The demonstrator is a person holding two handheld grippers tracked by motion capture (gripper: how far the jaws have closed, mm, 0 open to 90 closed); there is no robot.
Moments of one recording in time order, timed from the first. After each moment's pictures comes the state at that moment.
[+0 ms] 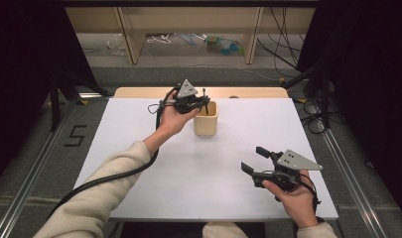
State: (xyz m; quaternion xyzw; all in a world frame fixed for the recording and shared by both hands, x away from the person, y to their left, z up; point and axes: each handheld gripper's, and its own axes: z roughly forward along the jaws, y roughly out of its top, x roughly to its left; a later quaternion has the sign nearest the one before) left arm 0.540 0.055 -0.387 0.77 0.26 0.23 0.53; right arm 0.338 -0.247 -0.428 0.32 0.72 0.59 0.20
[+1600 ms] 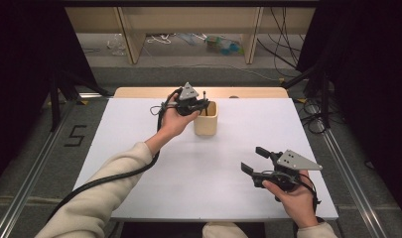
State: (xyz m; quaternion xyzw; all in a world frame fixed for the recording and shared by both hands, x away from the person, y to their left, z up) left arm 0.543 0.052 -0.400 0.78 0.27 0.22 0.52; right arm 0.338 -0.248 -0.427 0.32 0.73 0.58 0.20
